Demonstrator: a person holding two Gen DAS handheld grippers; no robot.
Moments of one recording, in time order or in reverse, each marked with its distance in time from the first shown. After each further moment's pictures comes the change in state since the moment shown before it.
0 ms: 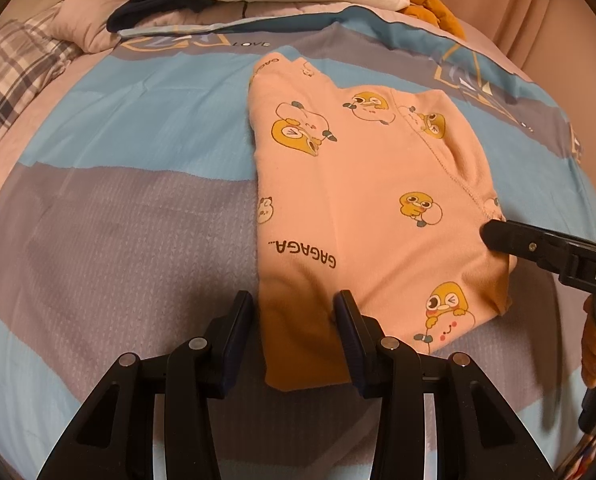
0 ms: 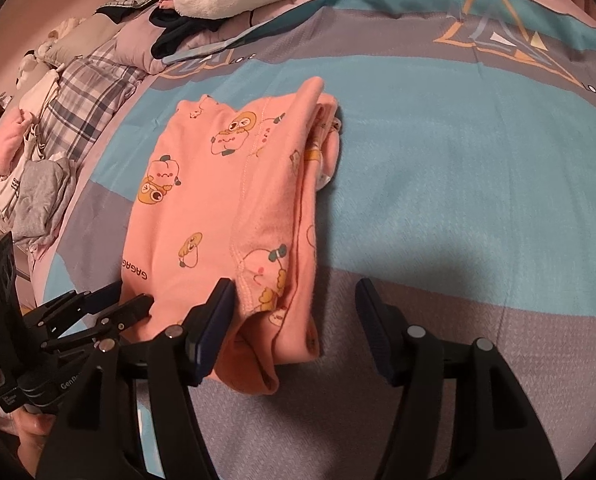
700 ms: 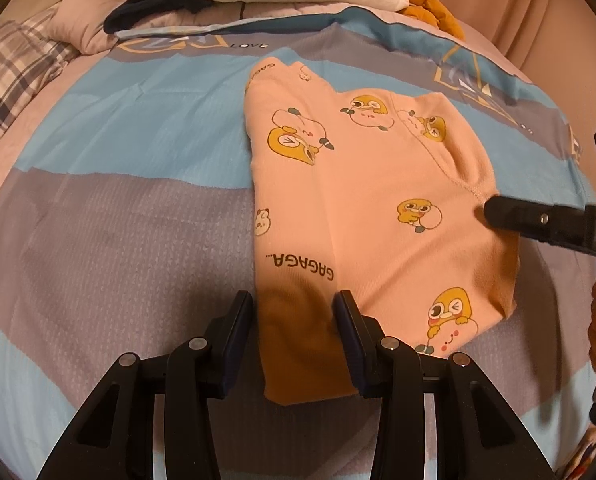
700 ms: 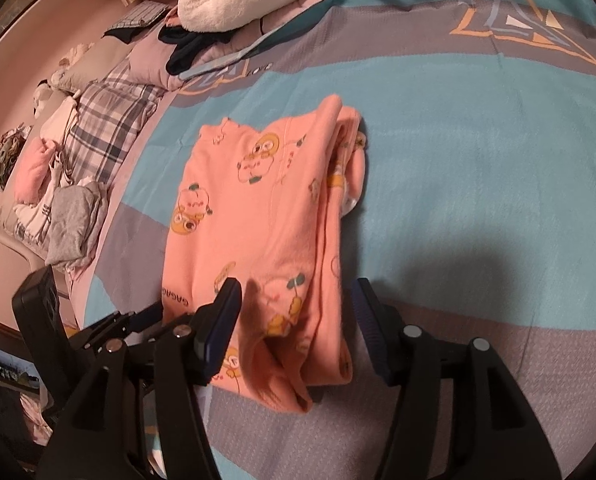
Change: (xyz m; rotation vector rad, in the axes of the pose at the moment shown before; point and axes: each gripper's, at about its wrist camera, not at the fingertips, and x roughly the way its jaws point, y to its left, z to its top) left arm 0.003 -0.001 0.006 0.003 0.001 -0.008; right arm -0.001 -0.001 0.015 0.070 0.018 0.150
